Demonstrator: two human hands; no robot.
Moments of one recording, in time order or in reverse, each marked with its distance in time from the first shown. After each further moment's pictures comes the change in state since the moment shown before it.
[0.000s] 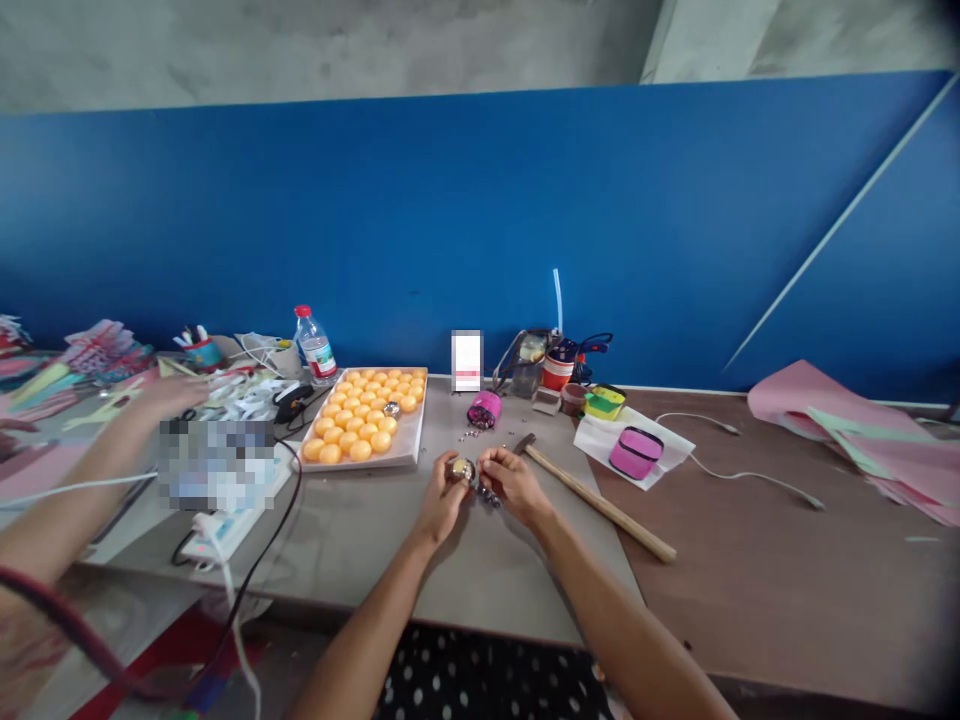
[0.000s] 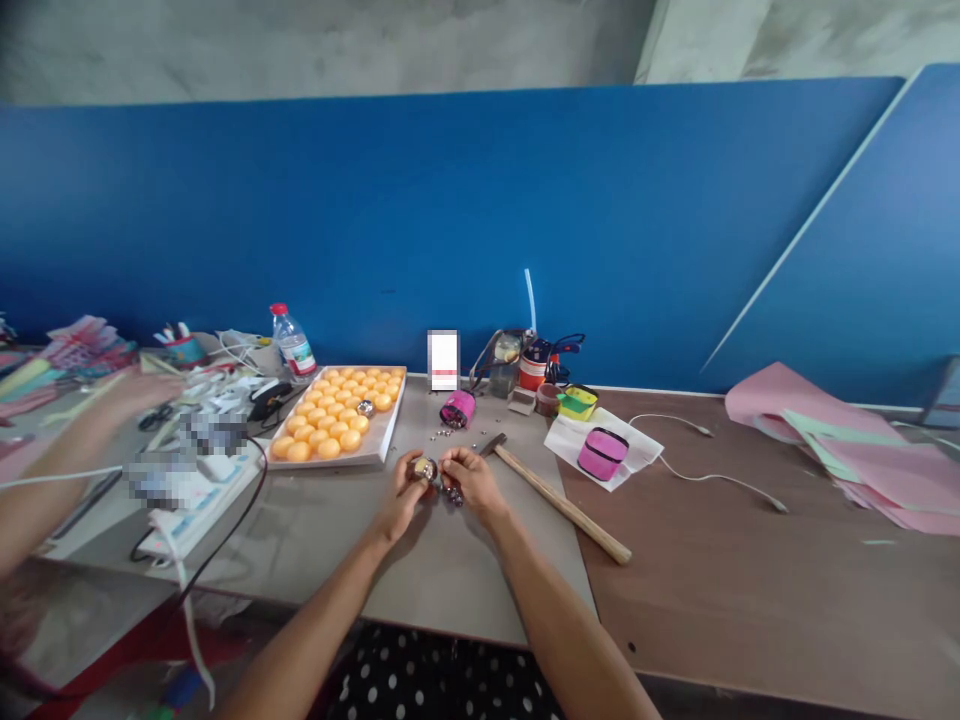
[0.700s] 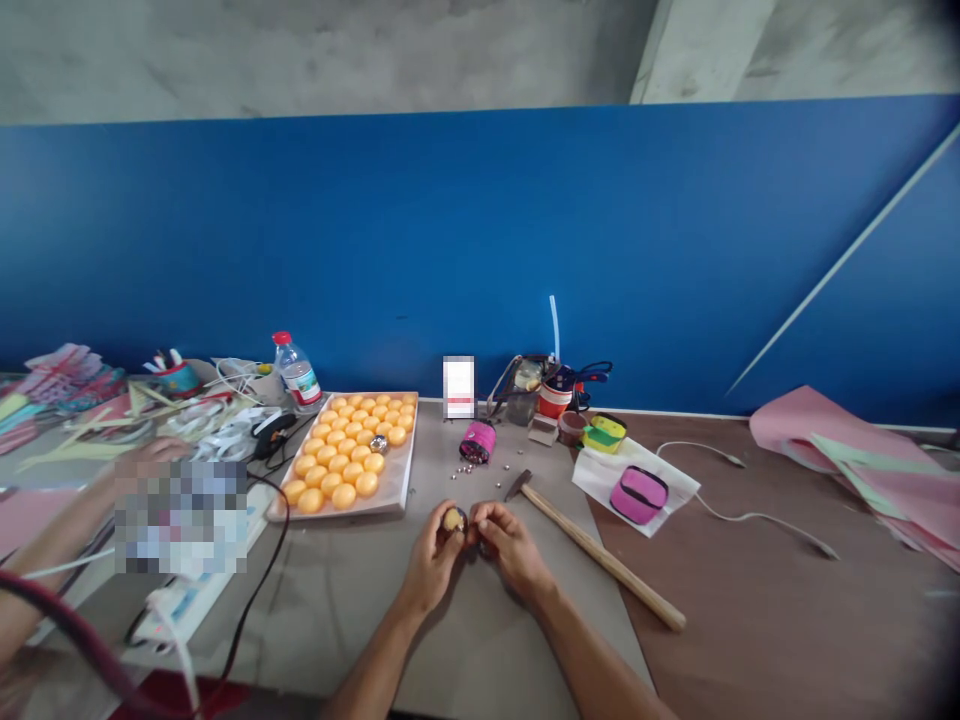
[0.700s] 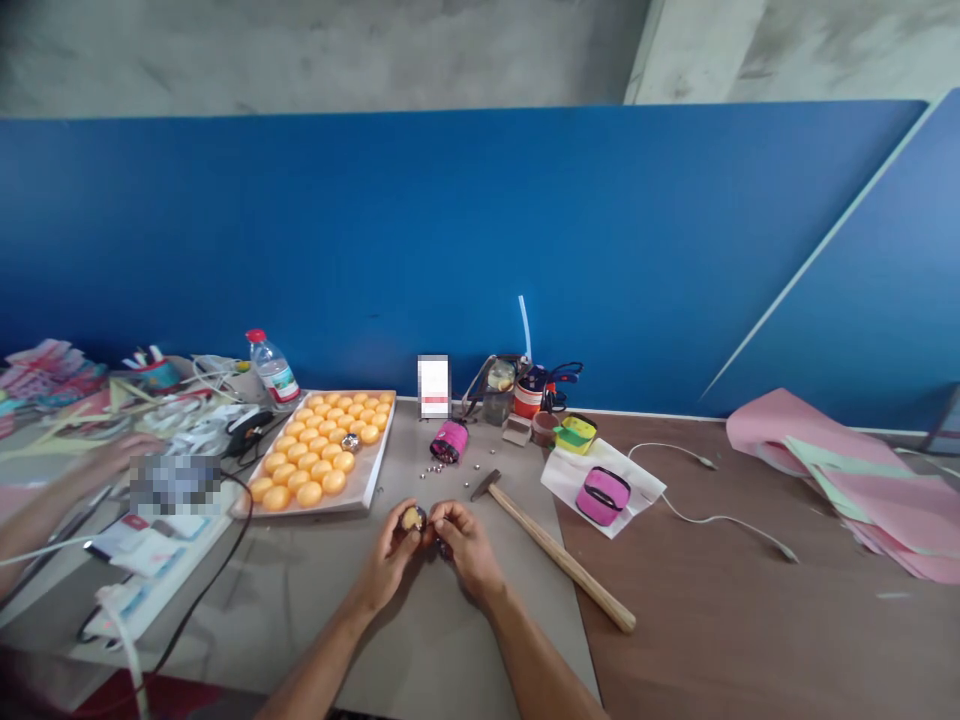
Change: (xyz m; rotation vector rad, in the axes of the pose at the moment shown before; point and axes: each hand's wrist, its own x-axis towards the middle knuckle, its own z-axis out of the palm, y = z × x) left_hand -0.005 0.009 -0.004 0.138 0.016 -0.015; right_hand -0.015 0.008 0.001 0.021 0.016 0.010
